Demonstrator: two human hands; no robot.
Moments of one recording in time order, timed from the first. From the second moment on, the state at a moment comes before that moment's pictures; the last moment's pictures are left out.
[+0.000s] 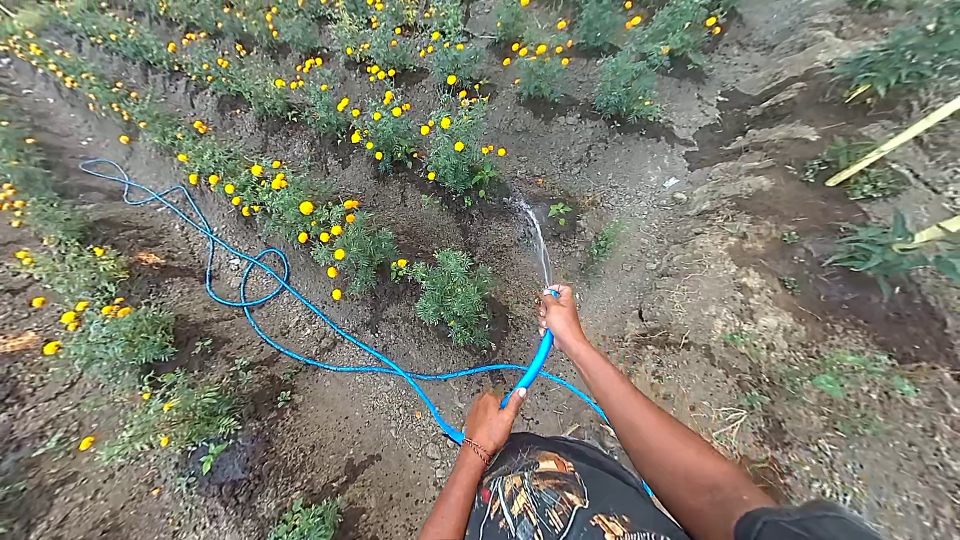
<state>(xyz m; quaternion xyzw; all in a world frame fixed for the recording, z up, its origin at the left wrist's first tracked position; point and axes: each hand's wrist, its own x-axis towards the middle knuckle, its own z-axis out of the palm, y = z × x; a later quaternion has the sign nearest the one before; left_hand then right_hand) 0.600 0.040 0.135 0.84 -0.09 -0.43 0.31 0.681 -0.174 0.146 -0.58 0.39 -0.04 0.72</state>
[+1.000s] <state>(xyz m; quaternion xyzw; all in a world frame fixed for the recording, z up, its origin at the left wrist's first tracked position) 0.591 0.012 0.141 0.85 -0.09 -0.45 0.27 0.659 -0.205 0.144 -0.56 0.41 -0.05 0.72</state>
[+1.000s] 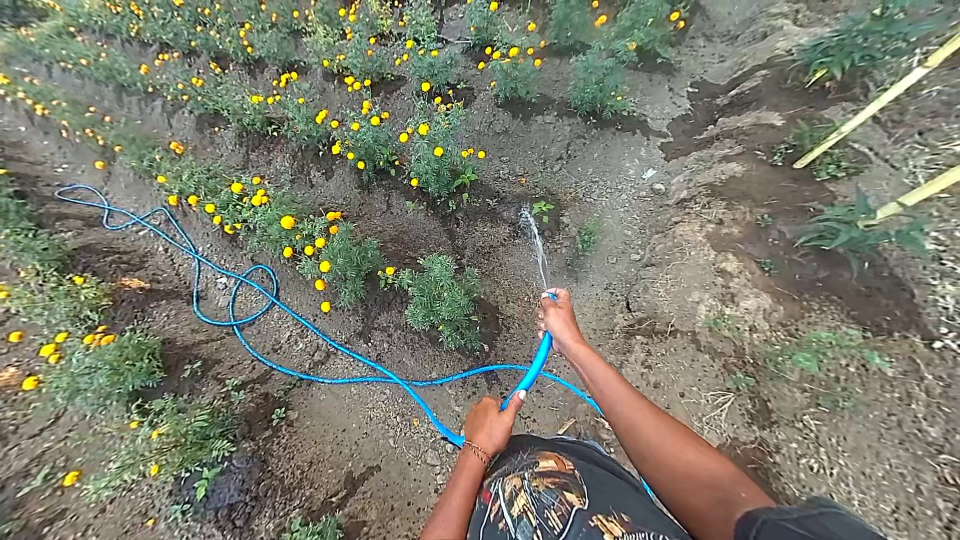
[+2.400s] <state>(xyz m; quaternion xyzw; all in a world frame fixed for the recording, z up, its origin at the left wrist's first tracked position) 0.582 0.024 0.140 0.84 -0.09 -0.45 0.29 0.648 -0.194 0.146 -0.57 0.42 -0.06 0.71</state>
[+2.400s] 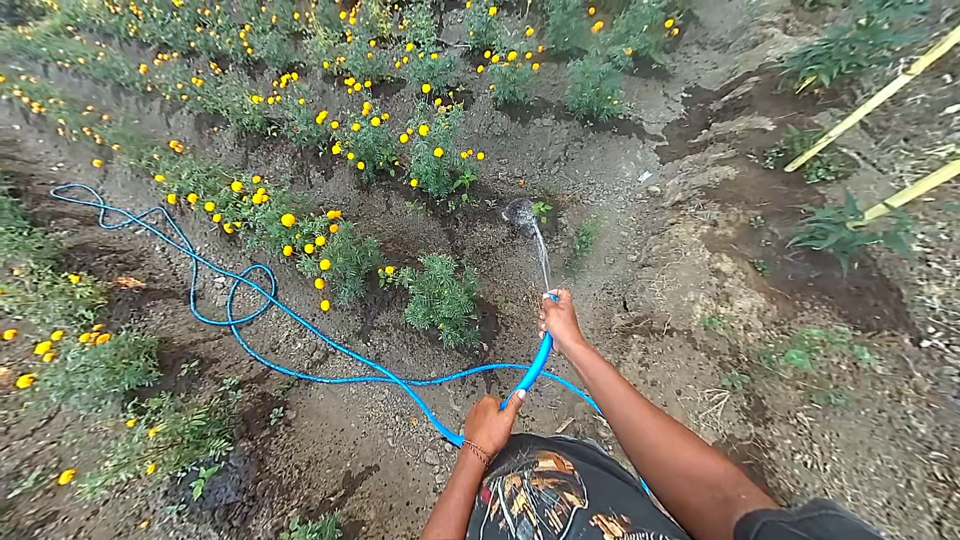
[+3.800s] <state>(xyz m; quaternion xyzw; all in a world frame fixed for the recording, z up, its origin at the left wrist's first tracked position) 0.454 0.199 0.184 0.62 0.34 0.66 0.26 0.541 0.242 0.172 -0.42 -0.07 0.68 0.60</state>
